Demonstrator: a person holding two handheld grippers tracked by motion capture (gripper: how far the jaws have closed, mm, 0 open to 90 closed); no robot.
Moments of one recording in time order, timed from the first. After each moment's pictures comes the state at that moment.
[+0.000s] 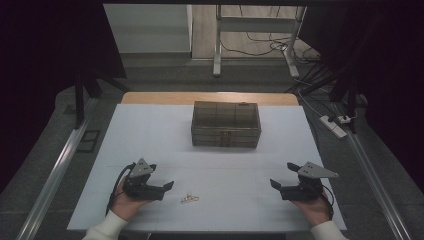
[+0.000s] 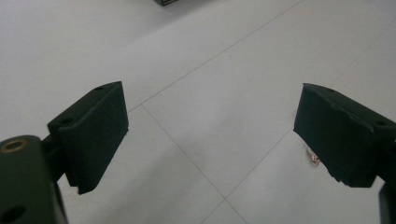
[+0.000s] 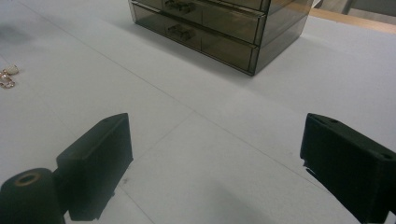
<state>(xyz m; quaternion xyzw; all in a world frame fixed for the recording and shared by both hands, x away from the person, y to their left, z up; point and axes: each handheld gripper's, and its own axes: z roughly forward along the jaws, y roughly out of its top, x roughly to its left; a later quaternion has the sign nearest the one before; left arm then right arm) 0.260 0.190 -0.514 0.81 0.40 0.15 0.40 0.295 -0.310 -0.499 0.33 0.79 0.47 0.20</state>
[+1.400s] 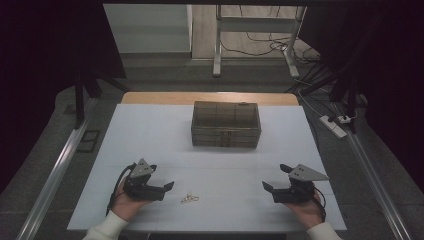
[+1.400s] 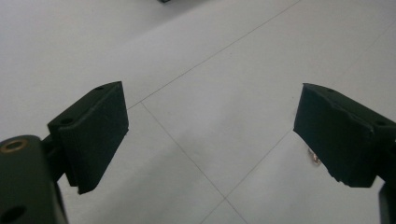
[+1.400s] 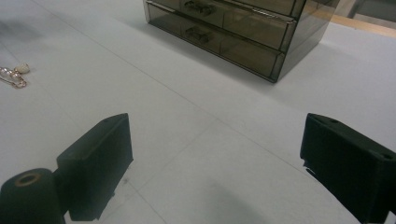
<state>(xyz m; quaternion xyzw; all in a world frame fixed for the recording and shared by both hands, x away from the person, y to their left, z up) 0.260 0.189 -0.517 0.81 0.41 0.15 0.40 0.288 -0.286 -0.501 0.32 0.80 0.46 0.21</state>
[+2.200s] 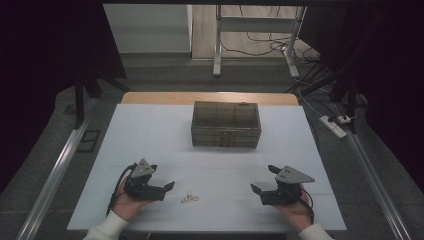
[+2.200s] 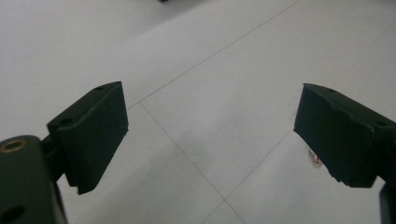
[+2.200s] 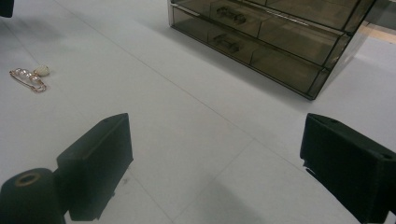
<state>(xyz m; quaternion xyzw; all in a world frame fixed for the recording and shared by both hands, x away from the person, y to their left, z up) 0.261 0.188 -0.518 0.81 0.41 0.15 0.40 0.284 -0.254 -0.506 0.29 0.81 0.47 0.21</state>
